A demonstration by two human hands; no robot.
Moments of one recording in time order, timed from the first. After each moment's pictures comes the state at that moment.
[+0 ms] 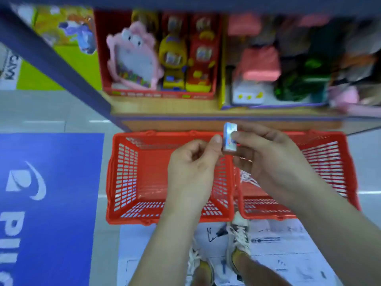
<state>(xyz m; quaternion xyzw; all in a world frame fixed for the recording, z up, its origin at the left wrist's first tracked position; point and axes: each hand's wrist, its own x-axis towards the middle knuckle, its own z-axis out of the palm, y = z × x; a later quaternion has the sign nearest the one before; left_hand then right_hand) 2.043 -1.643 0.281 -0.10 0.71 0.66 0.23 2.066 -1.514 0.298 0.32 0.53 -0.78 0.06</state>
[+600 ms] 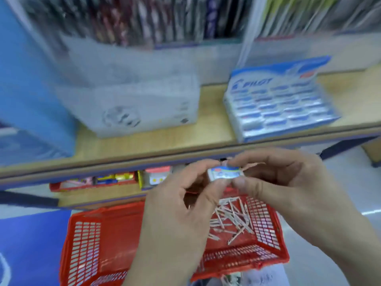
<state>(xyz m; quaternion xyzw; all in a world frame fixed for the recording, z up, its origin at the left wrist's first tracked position) 2.062 -1.419 0.505 0.17 0.76 0.61 0.16 2.121 -1.265 0.522 0.17 0.71 -0.68 -0.06</state>
